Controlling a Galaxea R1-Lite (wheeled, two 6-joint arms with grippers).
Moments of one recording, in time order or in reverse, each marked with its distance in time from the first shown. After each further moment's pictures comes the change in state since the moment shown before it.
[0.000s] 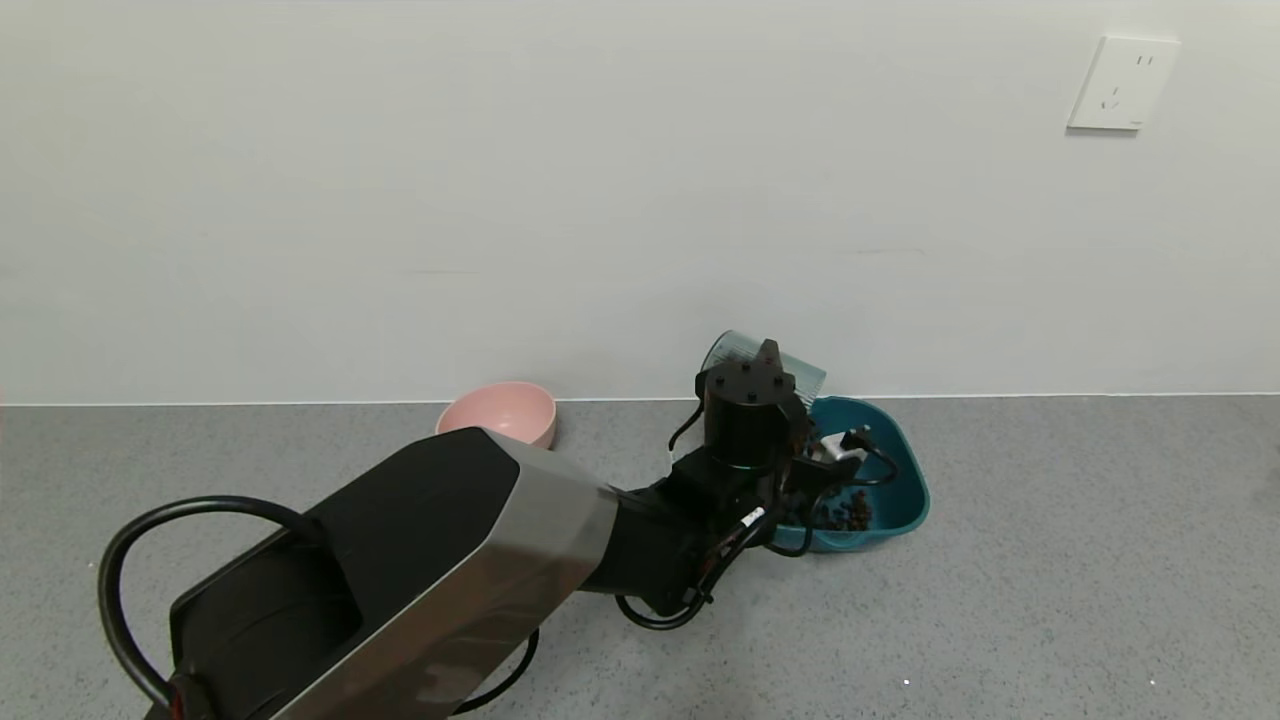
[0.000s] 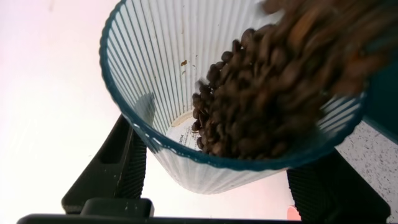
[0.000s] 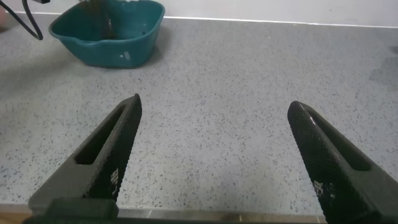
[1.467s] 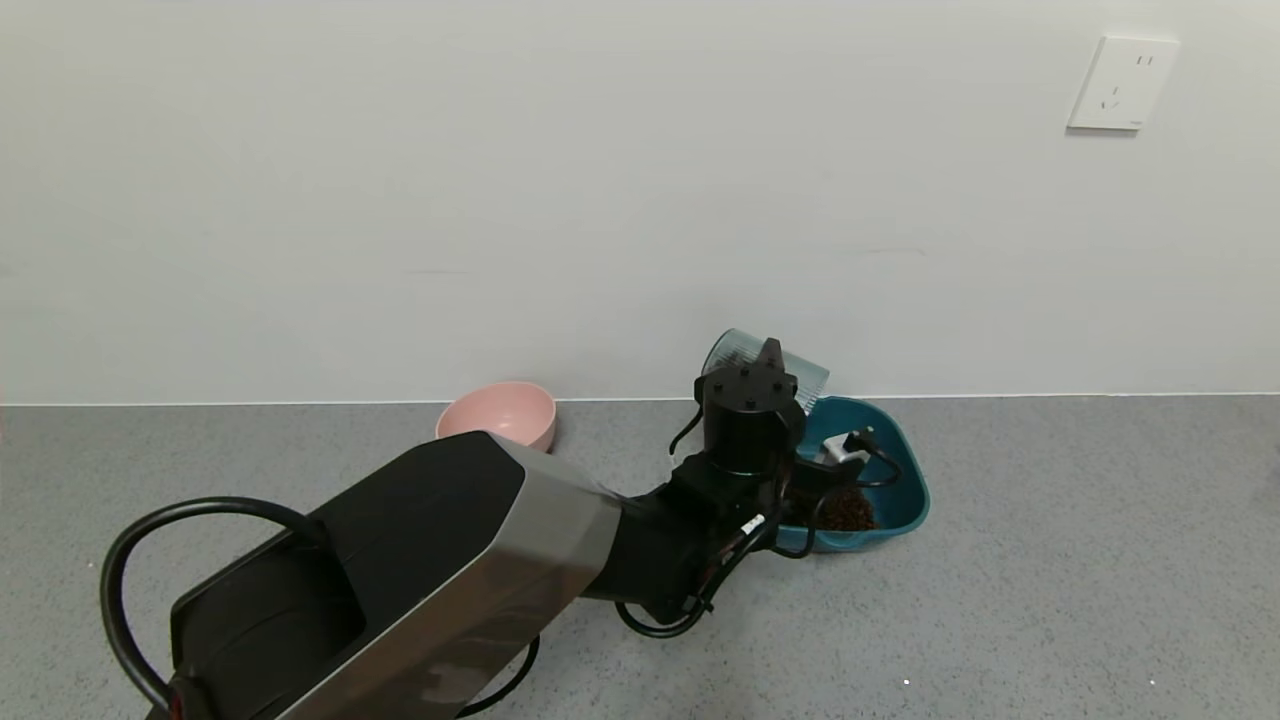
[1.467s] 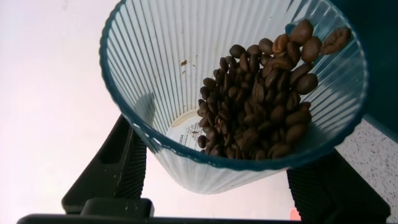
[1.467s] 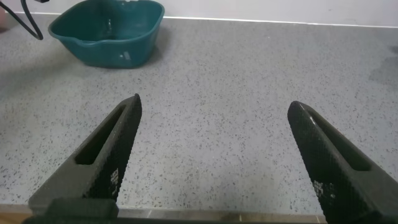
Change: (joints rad) left arm -0.006 -0.001 0.022 -0.058 -0.001 0.013; right arm 0.000 0.000 0.000 0.000 0.000 0.000
